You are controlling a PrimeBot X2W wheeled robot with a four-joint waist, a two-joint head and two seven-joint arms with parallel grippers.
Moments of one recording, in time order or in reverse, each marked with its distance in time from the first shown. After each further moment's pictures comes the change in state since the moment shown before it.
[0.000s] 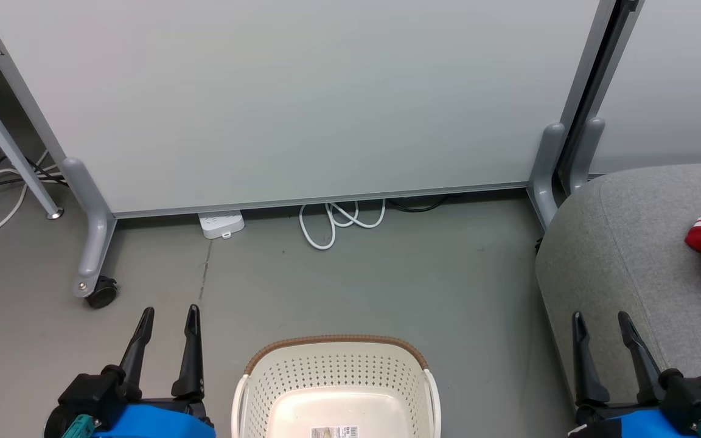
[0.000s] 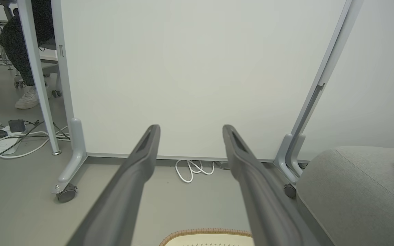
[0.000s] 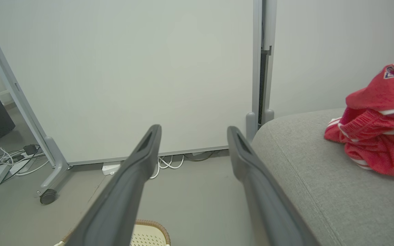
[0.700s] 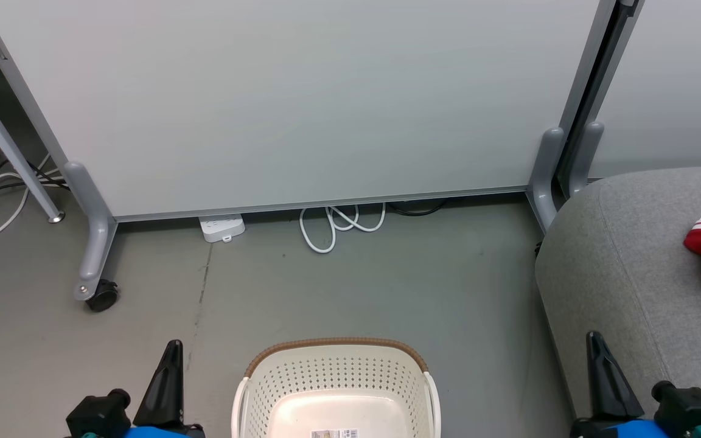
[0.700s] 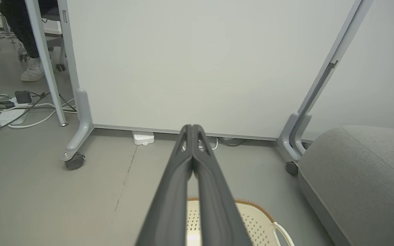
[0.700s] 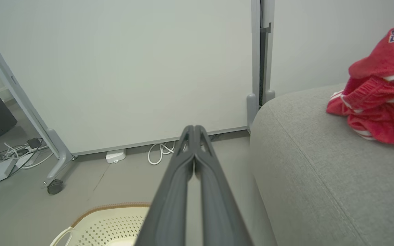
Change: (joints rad) left arm 0.038 -0.017 0.026 0.080 0.019 -0.021 0.015; right arm 0.011 0.005 0.008 0.064 0.035 0.000 0.008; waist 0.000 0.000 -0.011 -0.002
